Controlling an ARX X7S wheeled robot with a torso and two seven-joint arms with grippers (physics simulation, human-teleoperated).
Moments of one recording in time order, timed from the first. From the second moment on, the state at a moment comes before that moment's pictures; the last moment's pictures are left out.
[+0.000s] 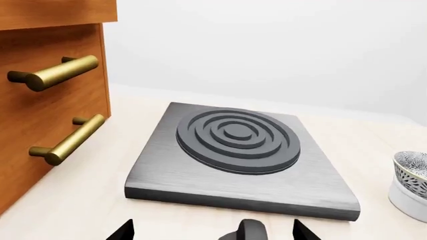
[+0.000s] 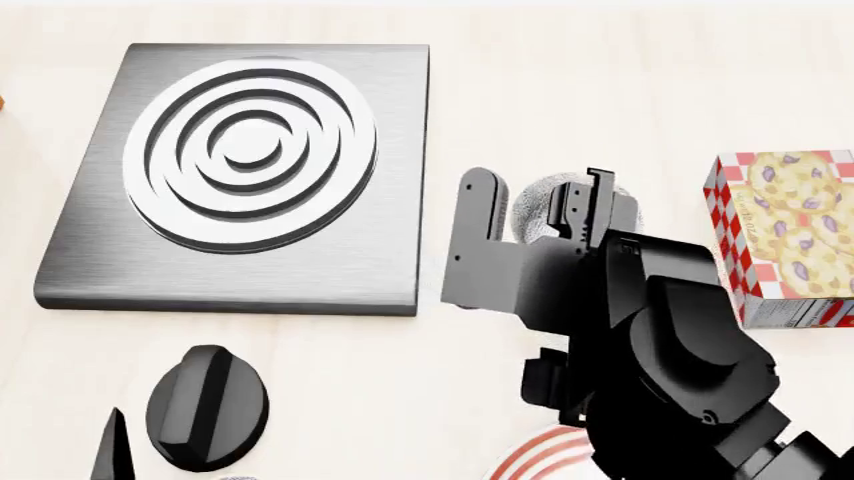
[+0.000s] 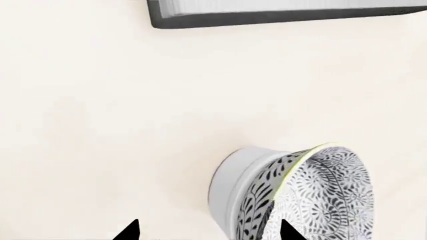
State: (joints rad) left arm 0.16 -0.29 0.14 0.60 -0.33 -0.18 -0.32; right arm 1.26 0.45 -1.17 0.35 -0.23 0.72 -0.82
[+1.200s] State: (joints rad) left arm 0.14 -0.30 0.16 0.56 -0.33 -0.17 -0.35; right arm 1.26 0.45 -1.17 0.39 -0.26 0.68 -0.75
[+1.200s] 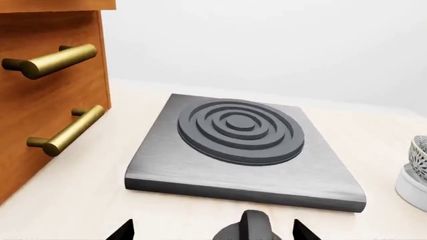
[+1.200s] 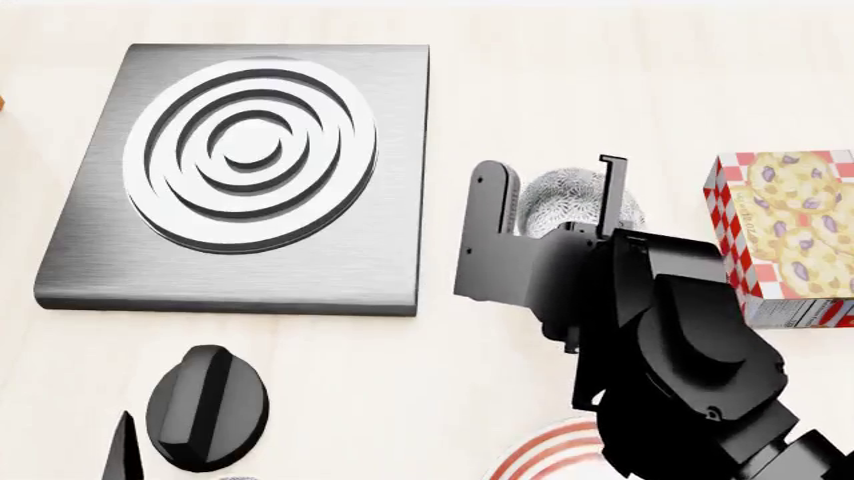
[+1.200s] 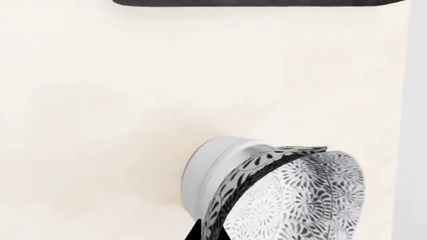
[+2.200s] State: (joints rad) left arm 0.14 -0.31 0.18 0.56 -0.35 -0.17 -0.36; right arm 1.26 0.75 -1.31 -0.30 -0.36 0.97 -1.03
